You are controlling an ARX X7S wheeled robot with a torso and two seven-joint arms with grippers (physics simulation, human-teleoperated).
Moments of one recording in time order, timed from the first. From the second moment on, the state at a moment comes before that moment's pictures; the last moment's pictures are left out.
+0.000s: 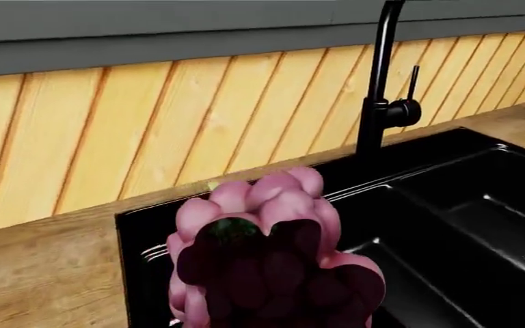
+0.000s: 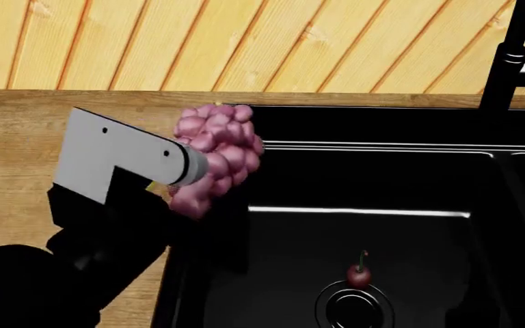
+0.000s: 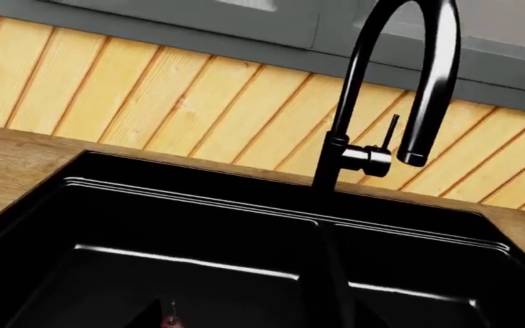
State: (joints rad) left arm -0.88 -0.19 0.38 0.41 -1.06 -1.17 -0.62; right arm 0.57 0.25 0.05 -0.92 -1.38 1.57 -1.56
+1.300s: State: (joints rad) left arm -1.40 -0.01 1.56 -0.71 -1.48 -0.41 -0.26; right arm 0.37 0.41 0.42 -1.04 -1.11 1.57 -1.56
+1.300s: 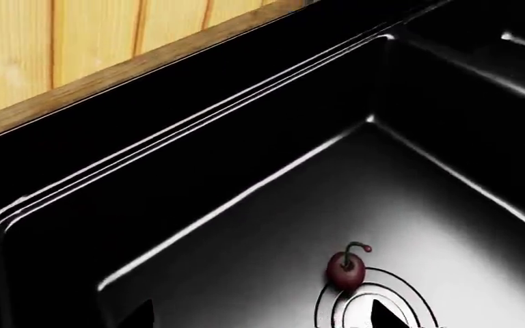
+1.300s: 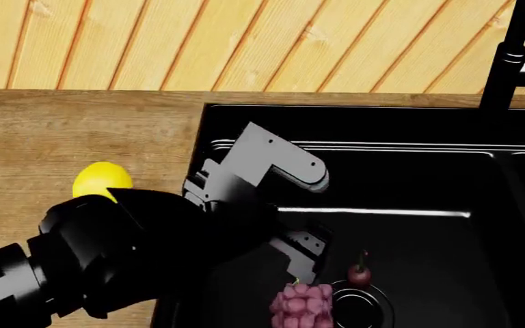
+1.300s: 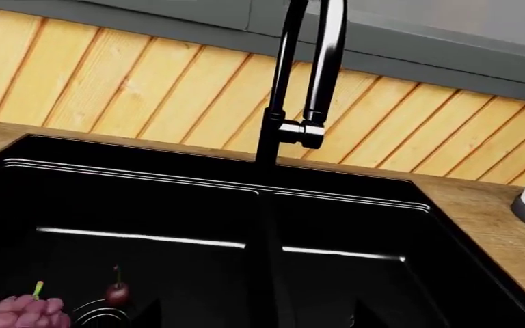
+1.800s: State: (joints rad) left arm -1.52 -0.73 1.38 0.32 -1.60 -0.30 -0.82; right arm 0.63 0.34 0.12 -0.94 -1.31 1.57 -1.56
